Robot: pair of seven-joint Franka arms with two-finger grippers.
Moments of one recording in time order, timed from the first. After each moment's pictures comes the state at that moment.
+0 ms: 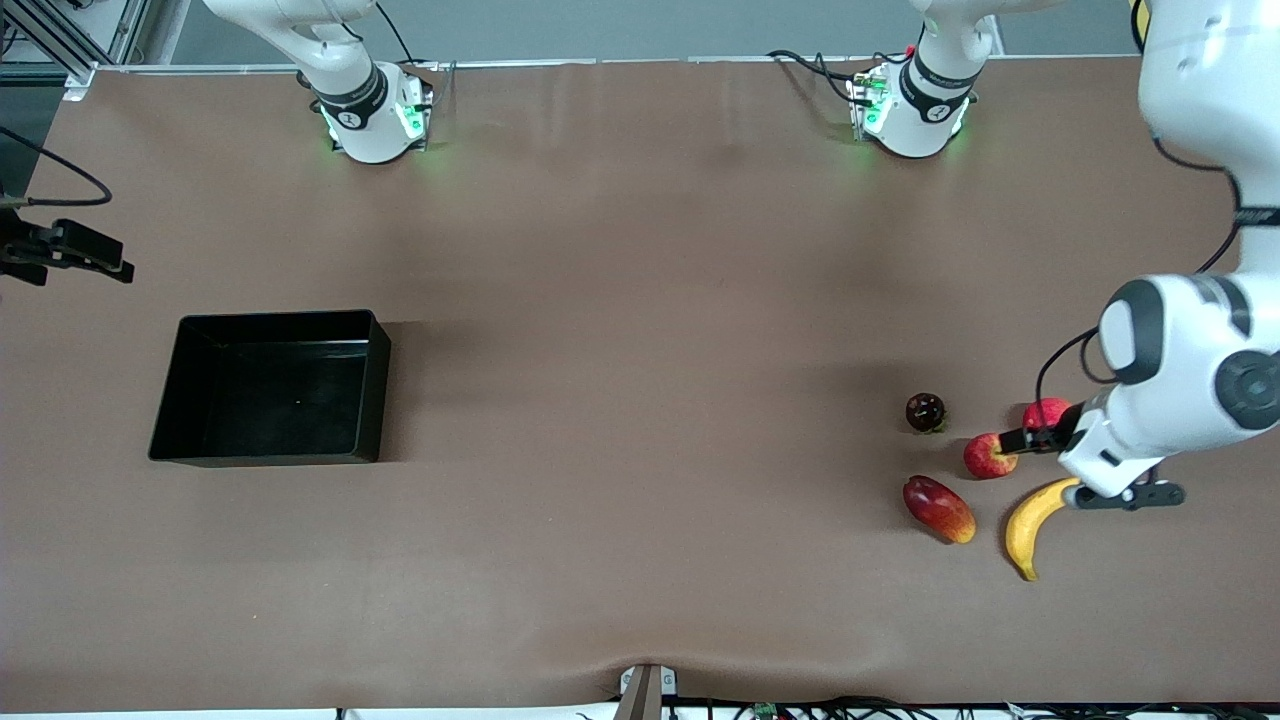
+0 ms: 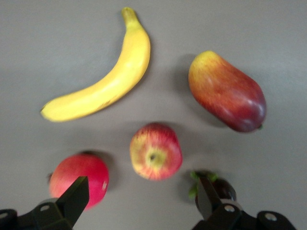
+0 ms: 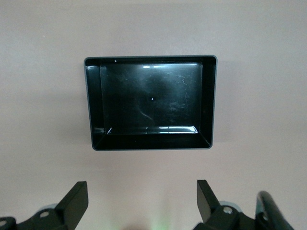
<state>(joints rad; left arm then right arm) 0.08 0.57 -0.07 -1.61 0.06 2.14 -0.04 0.00 0.06 -0.13 -1.56 -0.01 1.50 -0.14</state>
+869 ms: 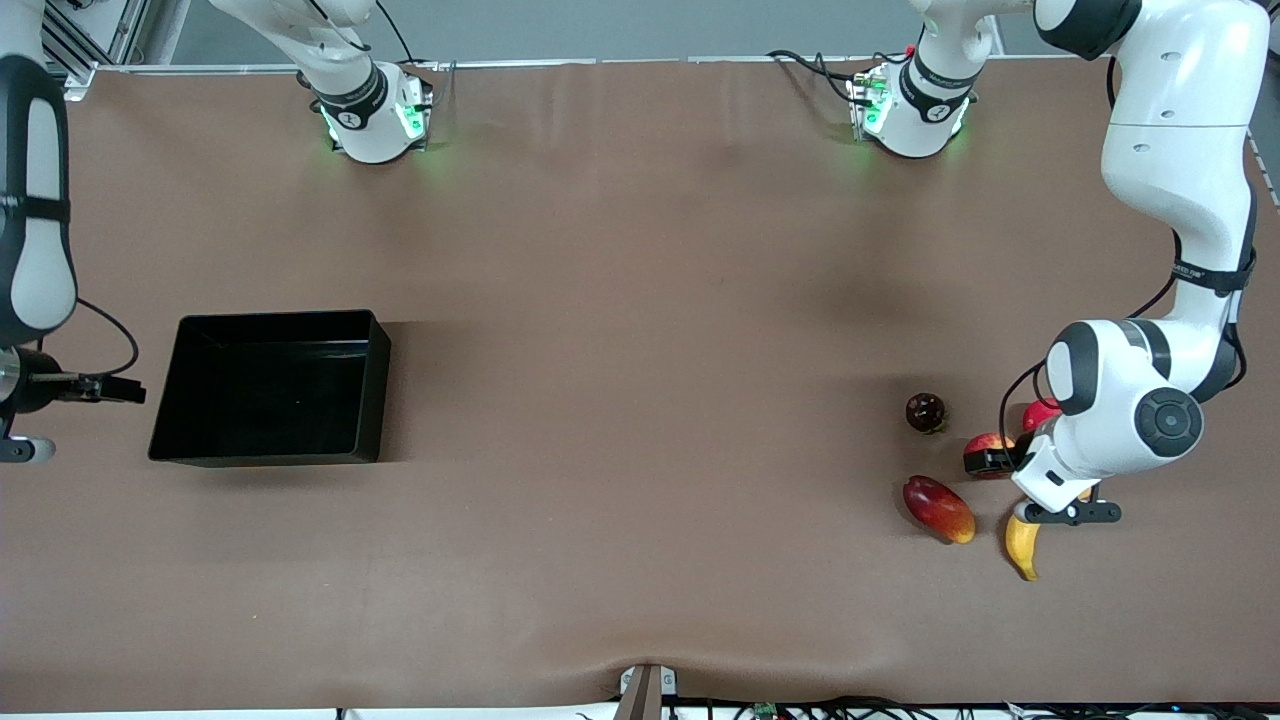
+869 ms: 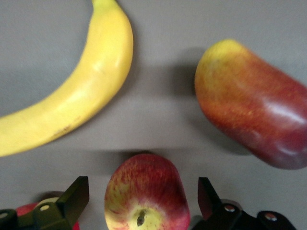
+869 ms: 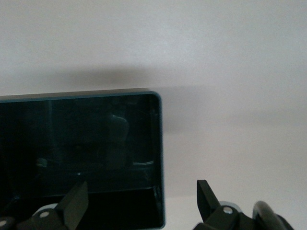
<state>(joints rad) 0.08 0.69 -0.07 -1.63 0.07 2.27 -0.02 -0.17 0.45 -0.13 -1.55 -0.06 1.87 -0.26</state>
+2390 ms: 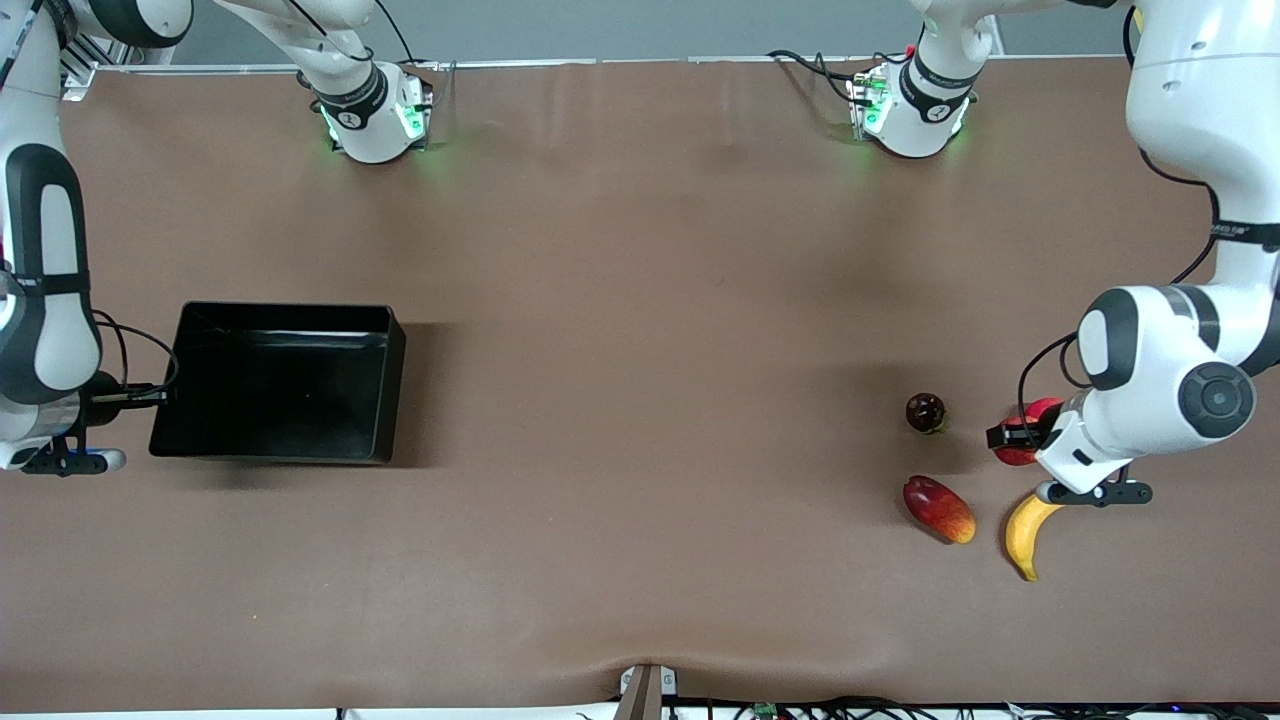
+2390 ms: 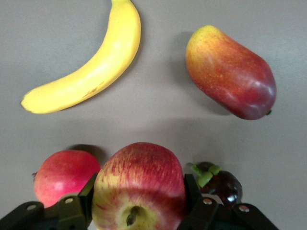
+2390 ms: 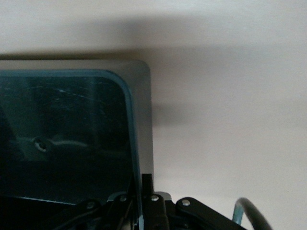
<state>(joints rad) 0.08 0.54 -0.07 -1.65 0.07 2.09 -0.03 -0.21 0.61 -0.10 -1.45 0.08 1.67 -0.33</state>
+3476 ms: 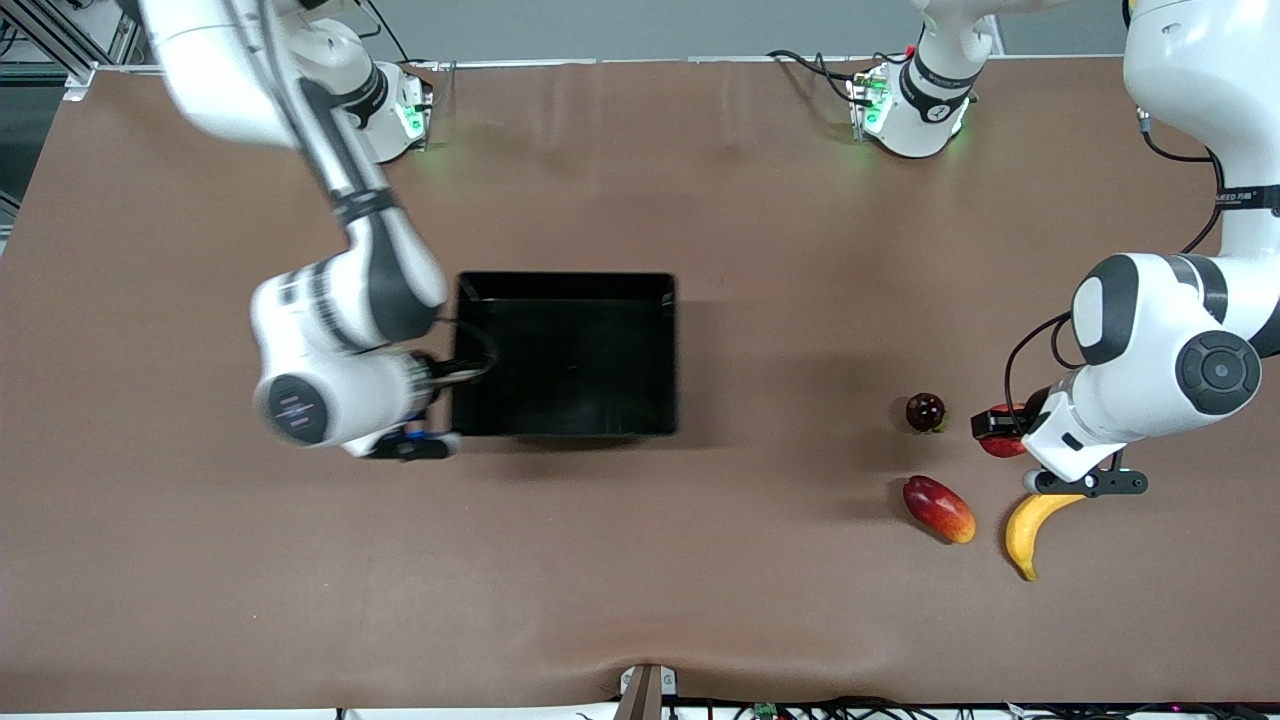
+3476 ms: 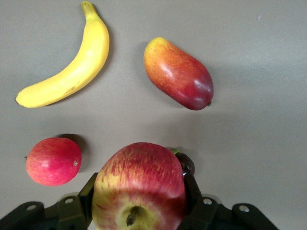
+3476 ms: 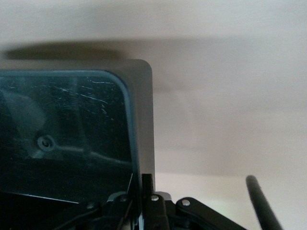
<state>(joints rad) 0.05 0.47 -0.13 -1.62 0.07 2.01 -0.09 0.45 0.61 -0.08 -1.41 0.33 1.66 0.27</state>
